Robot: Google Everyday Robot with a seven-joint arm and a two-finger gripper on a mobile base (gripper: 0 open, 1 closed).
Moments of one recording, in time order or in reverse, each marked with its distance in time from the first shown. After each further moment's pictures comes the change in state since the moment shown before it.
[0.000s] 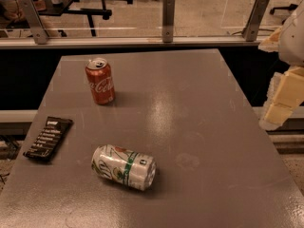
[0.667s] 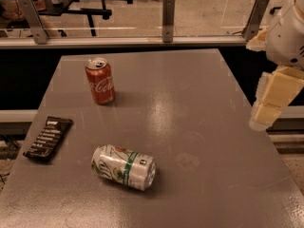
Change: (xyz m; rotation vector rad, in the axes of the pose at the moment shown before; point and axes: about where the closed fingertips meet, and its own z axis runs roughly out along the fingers) arm -0.023 0.008 0.001 -0.012 -0.010 -0.049
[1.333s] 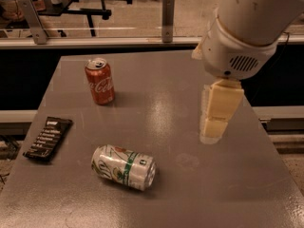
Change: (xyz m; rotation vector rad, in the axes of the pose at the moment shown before) arm -0.084 0.037 0.019 -0.054 -0.009 -0.162
